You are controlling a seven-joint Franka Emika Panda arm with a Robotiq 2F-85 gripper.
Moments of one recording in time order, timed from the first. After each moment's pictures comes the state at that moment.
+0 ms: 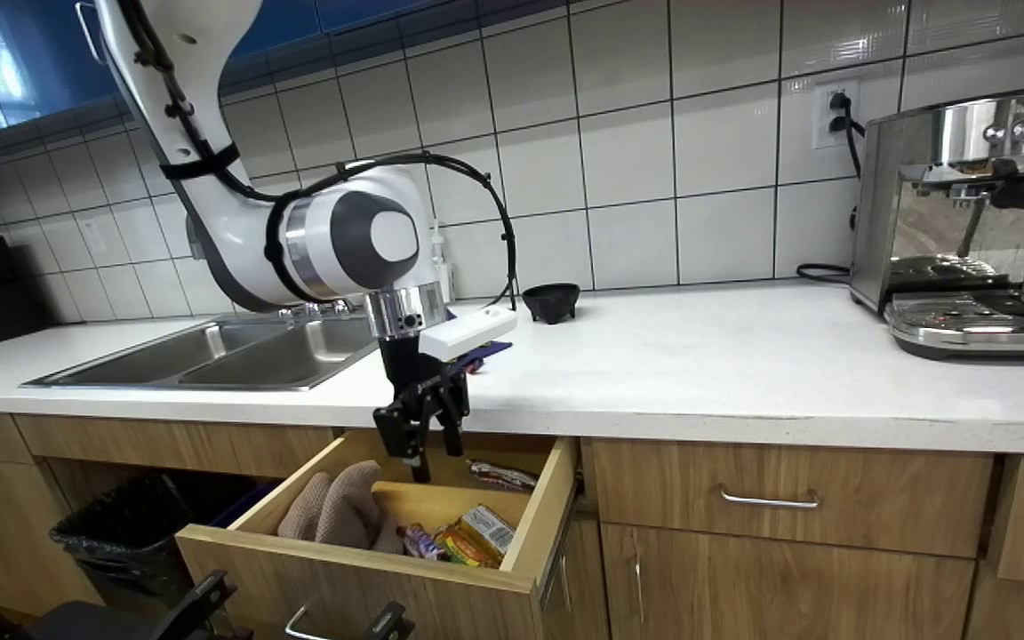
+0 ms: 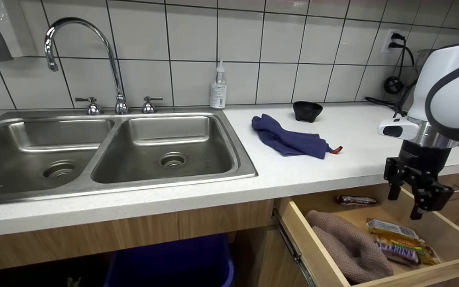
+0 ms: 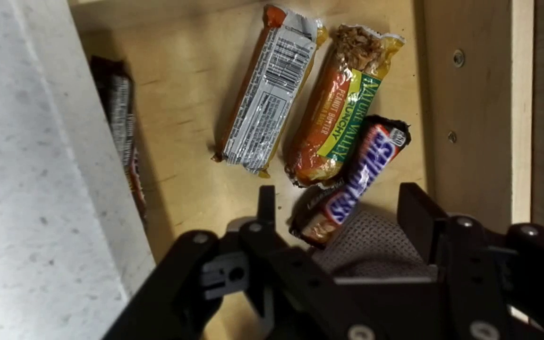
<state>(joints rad) -0.10 0.24 -0.03 -2.58 -0.18 2.74 -1.42</state>
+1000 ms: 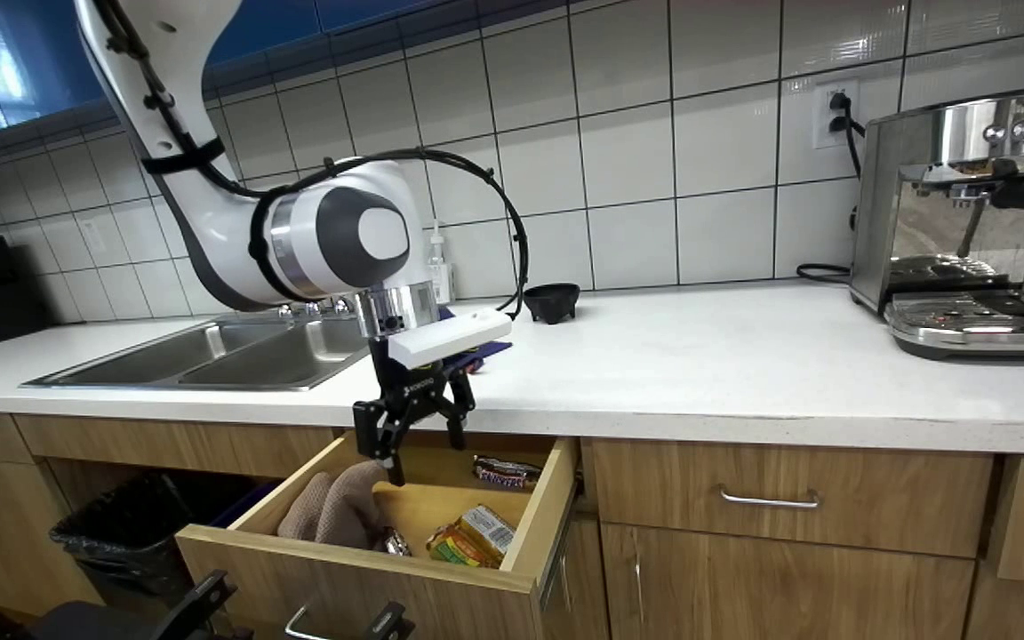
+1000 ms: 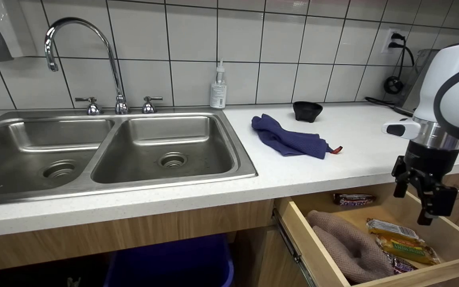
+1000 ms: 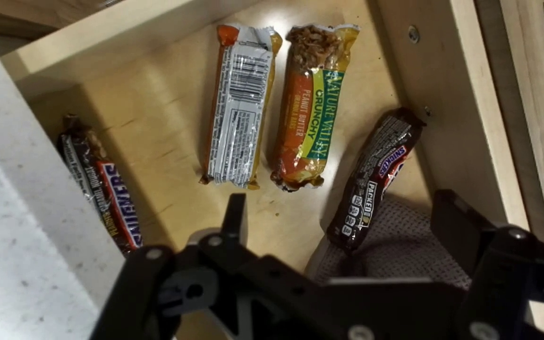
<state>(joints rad) -0.10 0.20 -0.02 -2.63 -0.18 2.74 -1.19</state>
